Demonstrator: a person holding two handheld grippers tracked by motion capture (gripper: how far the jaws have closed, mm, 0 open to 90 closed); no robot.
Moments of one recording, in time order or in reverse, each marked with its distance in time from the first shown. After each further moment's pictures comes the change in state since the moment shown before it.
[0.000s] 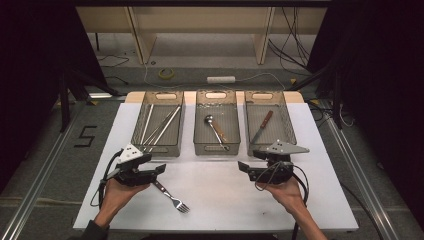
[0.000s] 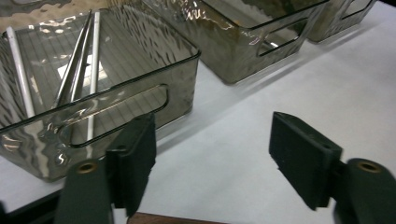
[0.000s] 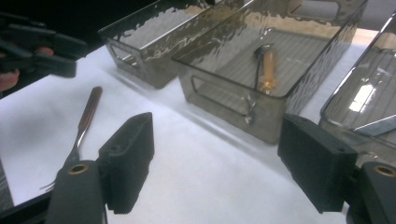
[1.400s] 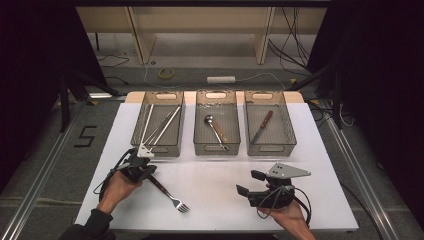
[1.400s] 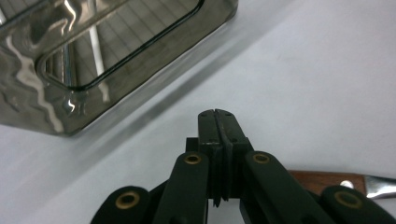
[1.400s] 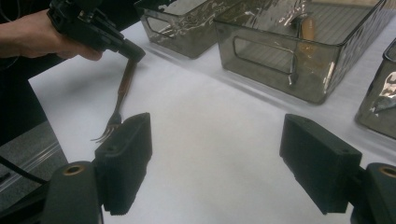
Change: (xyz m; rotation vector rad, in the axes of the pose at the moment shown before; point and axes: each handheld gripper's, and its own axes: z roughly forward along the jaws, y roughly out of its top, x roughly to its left) left arm 0.022 -0.011 0.040 0.368 0.071 0.137; right arm 0.029 -0.038 -0.018 0.028 0.072 0.000
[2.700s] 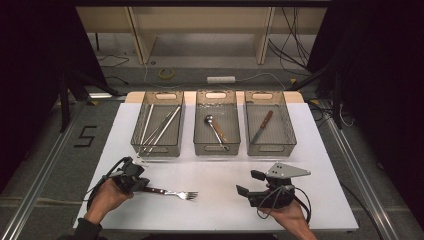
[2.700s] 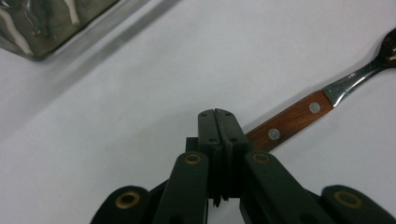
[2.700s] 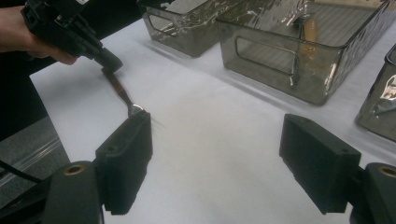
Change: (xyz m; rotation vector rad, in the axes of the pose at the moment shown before) left arm -0.010 -0.019 -0.023 0.145 -0.059 0.000; right arm 0.001 0.002 -0.001 0.010 0.004 -0.014
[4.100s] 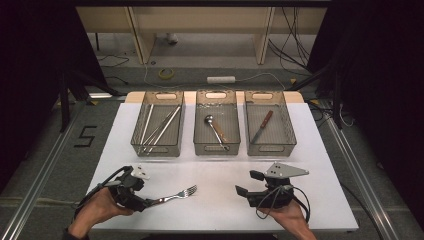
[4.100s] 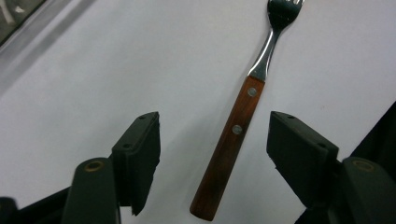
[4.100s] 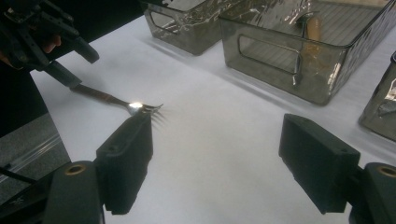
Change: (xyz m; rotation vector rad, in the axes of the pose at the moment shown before) left arm -0.032 -0.009 -0.031 0.053 -0.092 0.133; right arm 0.001 0.001 0.002 0.009 0.004 -0.010
